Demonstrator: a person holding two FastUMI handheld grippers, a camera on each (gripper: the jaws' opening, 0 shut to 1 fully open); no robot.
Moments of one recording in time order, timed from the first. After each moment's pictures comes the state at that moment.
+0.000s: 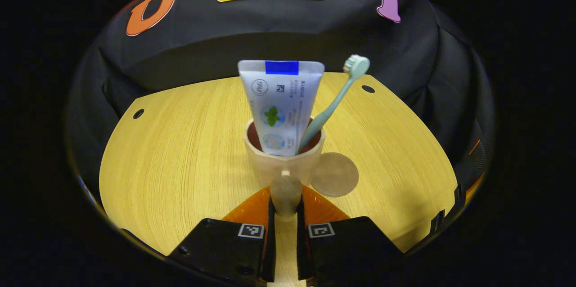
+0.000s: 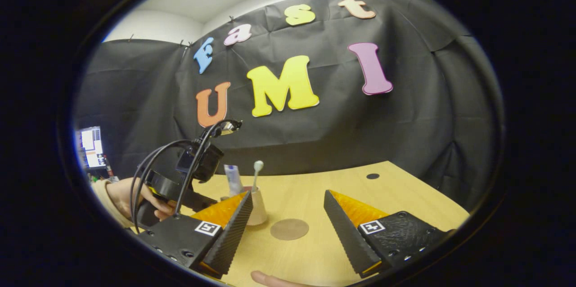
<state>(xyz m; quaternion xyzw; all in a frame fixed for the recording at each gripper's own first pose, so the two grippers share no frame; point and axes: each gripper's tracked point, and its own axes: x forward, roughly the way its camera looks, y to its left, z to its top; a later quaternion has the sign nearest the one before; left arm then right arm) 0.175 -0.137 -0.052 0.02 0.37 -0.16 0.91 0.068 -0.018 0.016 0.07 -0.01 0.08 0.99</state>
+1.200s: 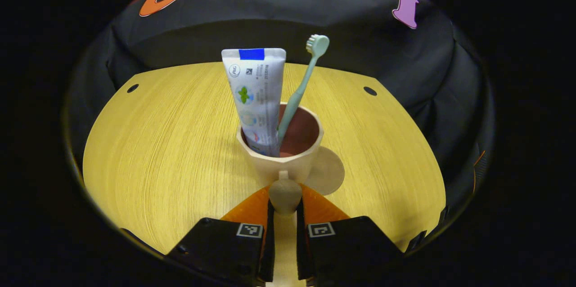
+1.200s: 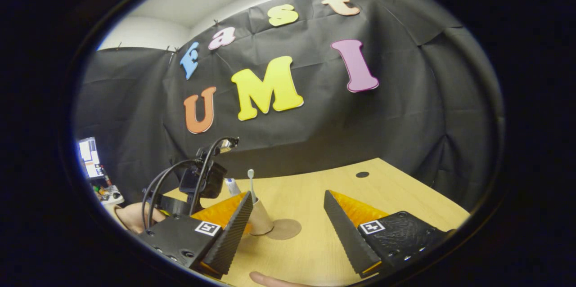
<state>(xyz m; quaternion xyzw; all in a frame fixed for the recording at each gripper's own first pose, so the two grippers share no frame) 0.189 -0.190 -0.060 -0.06 0.40 -0.13 0.91 0.078 -0.047 0.016 0.10 0.00 0.06 0.99</state>
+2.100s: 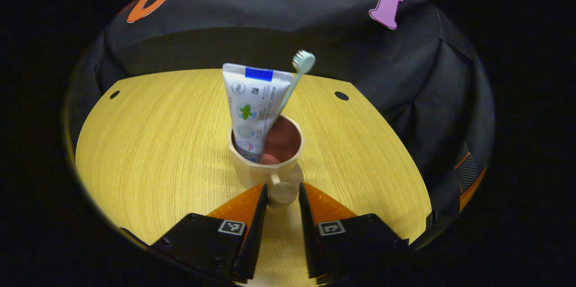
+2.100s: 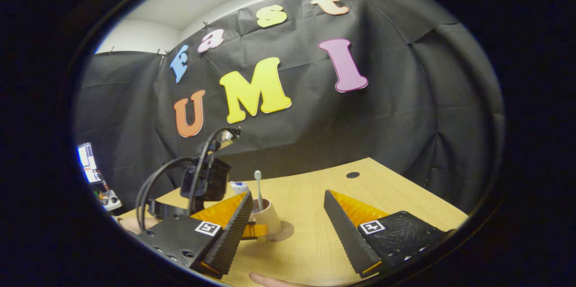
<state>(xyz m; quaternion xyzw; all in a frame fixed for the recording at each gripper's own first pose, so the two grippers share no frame) 0.175 -0.246 -0.031 -0.07 0.36 -0.18 0.91 0.081 -0.071 0.021 0.11 -0.01 0.03 0.99</state>
